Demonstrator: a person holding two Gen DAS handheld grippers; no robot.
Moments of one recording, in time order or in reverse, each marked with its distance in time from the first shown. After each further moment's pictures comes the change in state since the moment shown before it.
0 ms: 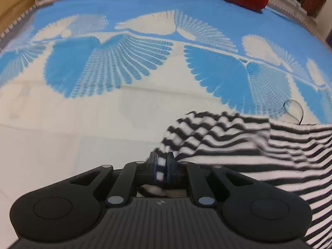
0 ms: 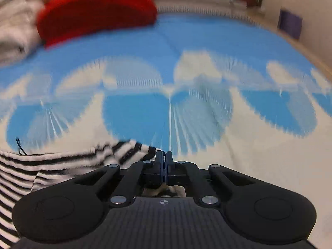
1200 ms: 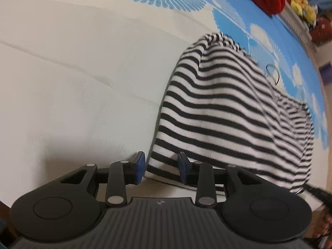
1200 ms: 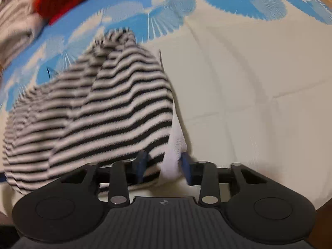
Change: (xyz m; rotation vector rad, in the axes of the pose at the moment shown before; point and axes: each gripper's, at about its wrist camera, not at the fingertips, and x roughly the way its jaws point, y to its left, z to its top) left arm -0.069 0.079 -0.128 -0.273 0.223 -0.209; right arm -0.111 -0.061 -0.123 0.181 0.247 0.146
